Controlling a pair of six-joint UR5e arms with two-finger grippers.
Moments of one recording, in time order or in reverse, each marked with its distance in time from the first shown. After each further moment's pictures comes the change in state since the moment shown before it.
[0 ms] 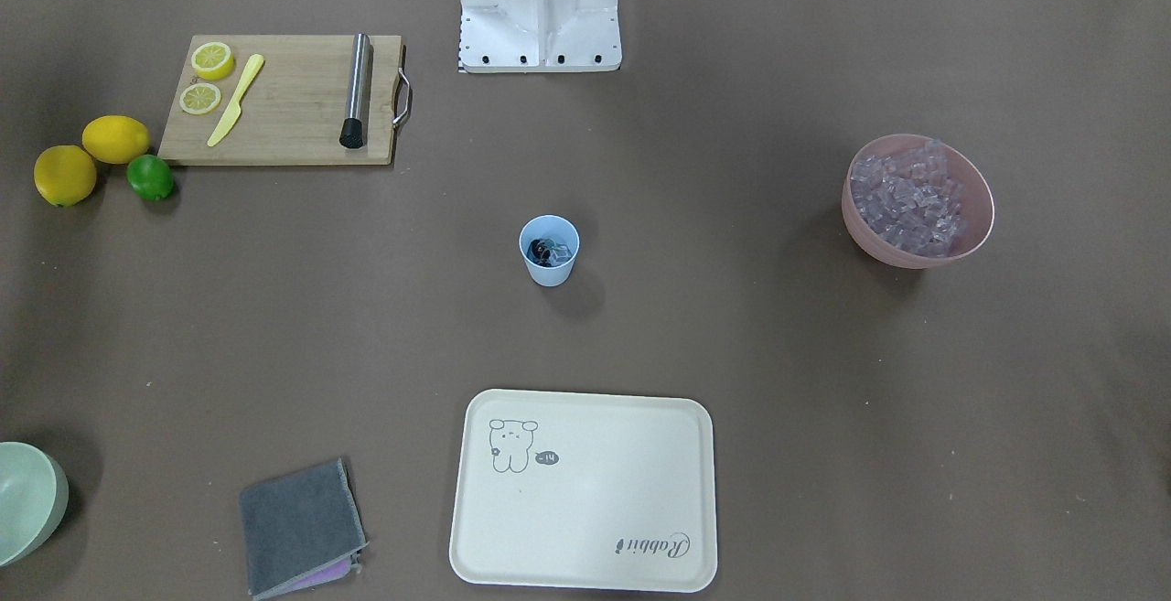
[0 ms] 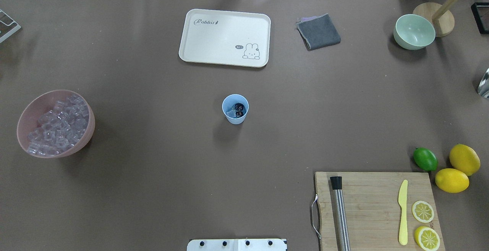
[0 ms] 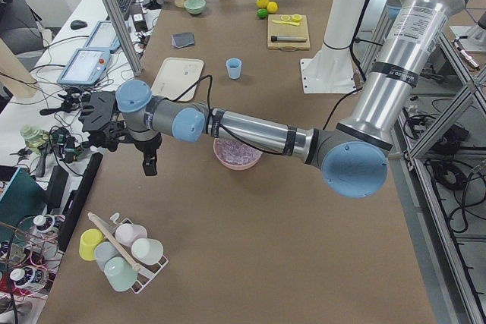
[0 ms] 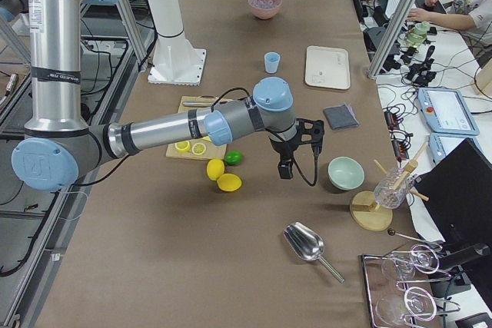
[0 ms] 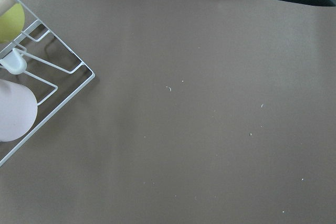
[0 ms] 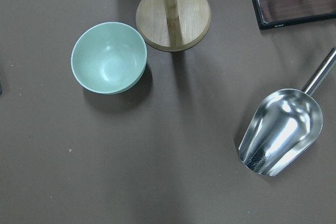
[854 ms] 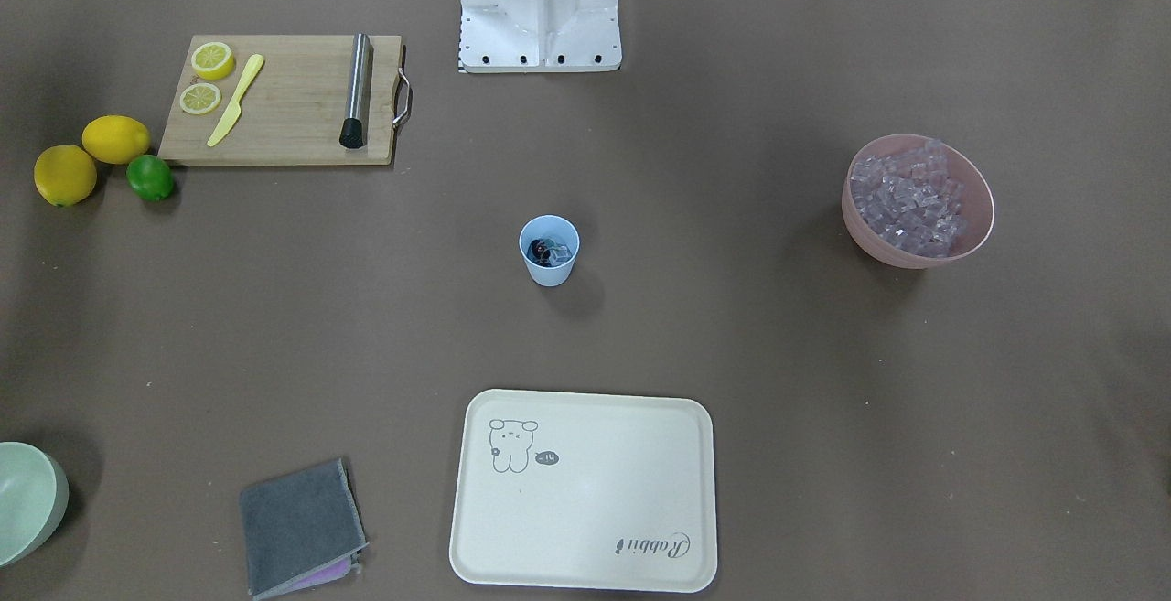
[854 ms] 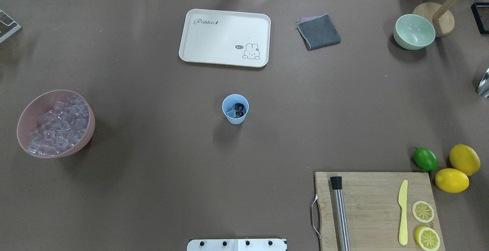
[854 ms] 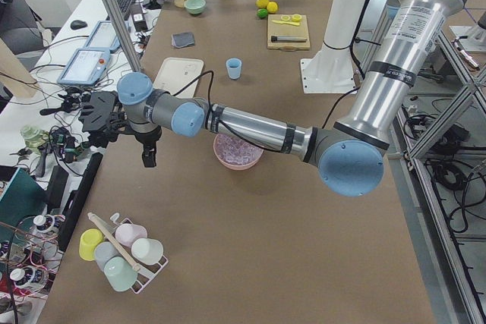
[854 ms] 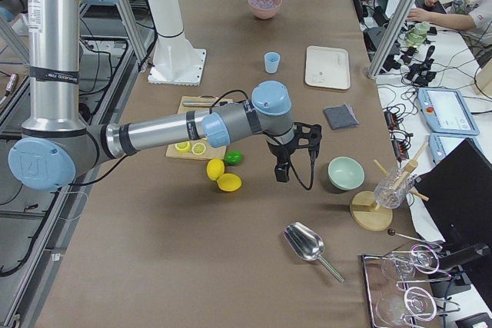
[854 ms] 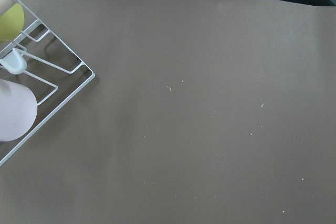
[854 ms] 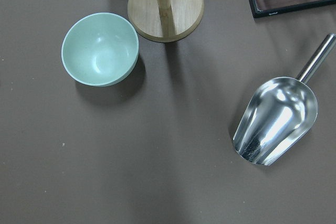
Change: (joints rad) left arm 0.029 -0.010 -0.037 -0.047 -0.074 -0.140; right arm 0.000 -0.016 -0.001 -0.012 0.004 0.000
